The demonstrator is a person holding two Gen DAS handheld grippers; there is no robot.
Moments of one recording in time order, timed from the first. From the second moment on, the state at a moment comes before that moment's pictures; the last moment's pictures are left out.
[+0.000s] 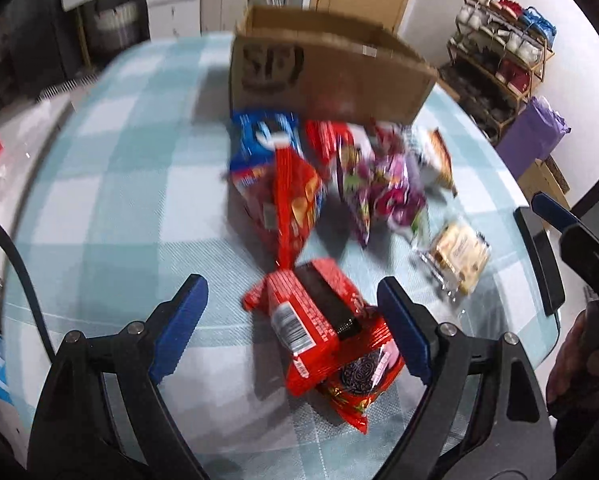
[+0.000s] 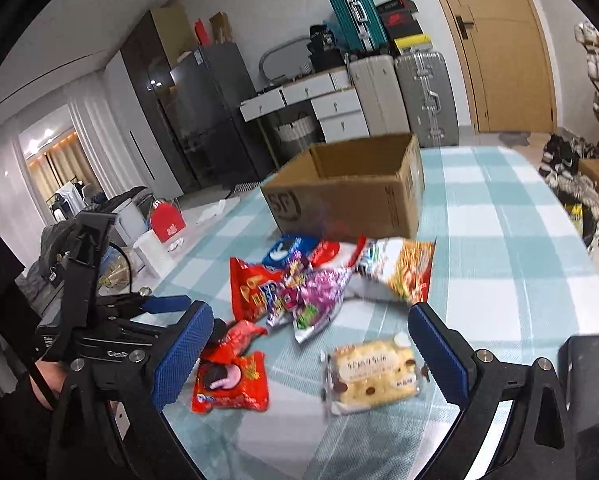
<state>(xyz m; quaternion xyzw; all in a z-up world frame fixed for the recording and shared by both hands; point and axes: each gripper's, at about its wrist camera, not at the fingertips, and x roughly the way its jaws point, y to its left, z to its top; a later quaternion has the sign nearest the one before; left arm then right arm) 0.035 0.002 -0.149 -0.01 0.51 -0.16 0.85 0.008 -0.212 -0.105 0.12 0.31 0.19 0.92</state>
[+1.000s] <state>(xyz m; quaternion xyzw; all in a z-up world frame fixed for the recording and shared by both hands) 0.057 0.009 -0.174 -0.02 0.55 -0.15 0.82 0.009 -0.237 -0.134 0.19 0.33 0.20 0.90</state>
